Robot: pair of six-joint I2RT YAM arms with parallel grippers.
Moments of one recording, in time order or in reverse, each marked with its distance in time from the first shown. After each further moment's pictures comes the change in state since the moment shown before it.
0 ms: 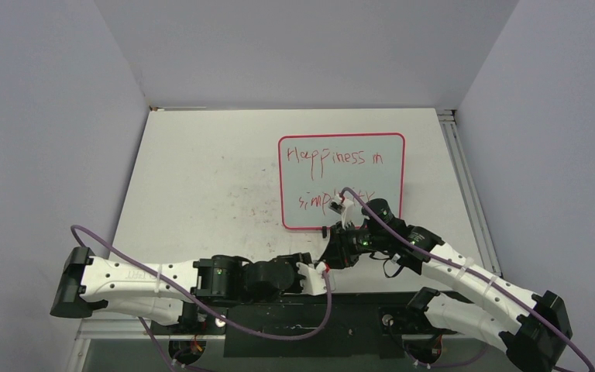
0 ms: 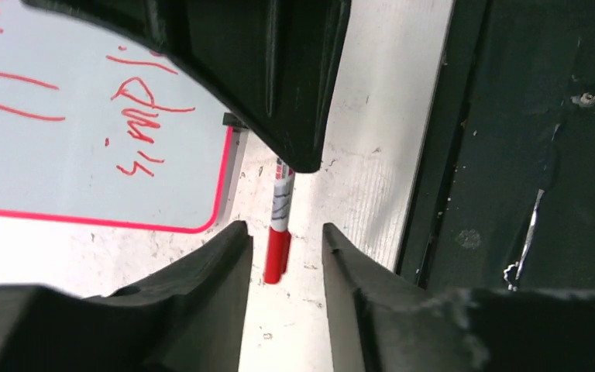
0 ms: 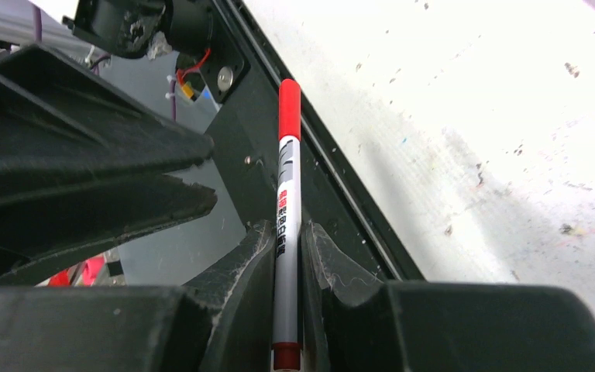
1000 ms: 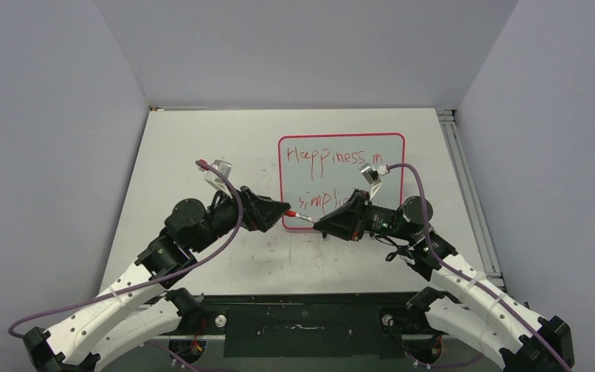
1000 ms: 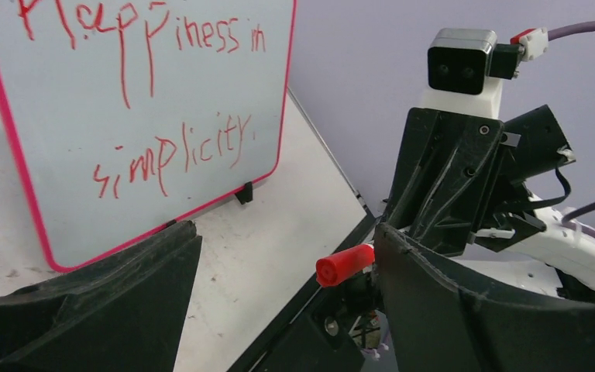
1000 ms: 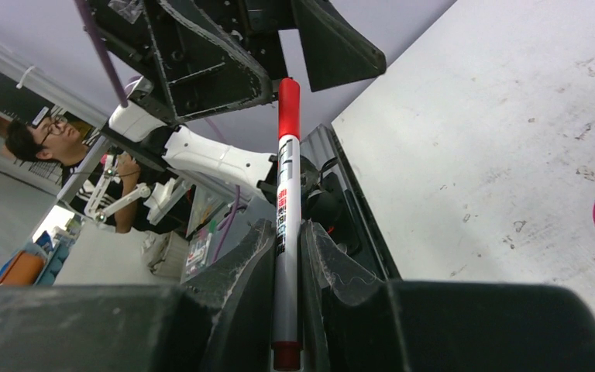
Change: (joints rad) left arm 0.757 -0.354 -0.139 0.351 0.474 -0.975; right arm -0.151 -0.123 -0.093 0.714 -0.097 0.391
